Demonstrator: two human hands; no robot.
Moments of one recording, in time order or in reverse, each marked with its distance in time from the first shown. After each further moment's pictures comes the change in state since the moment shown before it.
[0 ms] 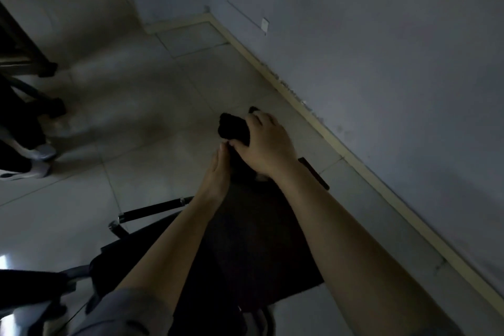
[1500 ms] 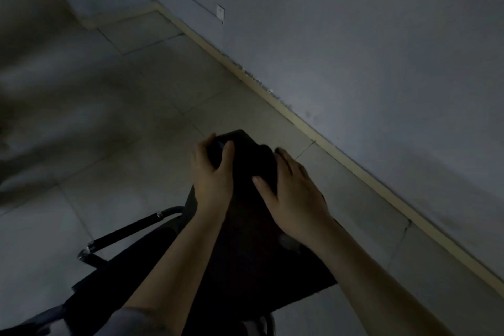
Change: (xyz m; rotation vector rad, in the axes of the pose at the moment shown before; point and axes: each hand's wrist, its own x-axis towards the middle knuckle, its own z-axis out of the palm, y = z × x) left_hand 0.021 0.016 0.035 0.029 0.292 0.170; right_hand -0.088 0.016 -0.013 0.138 0.014 0.294
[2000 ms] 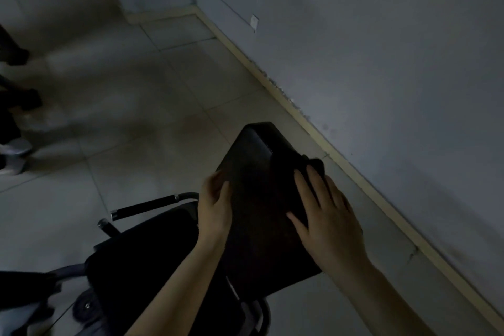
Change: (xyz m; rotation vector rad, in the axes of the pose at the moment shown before) left_hand -0.069 -0.039 -0.056 -0.130 0.072 -0.212; right_hand -0.067 0.020 0.009 -0.387 0.152 -0.208
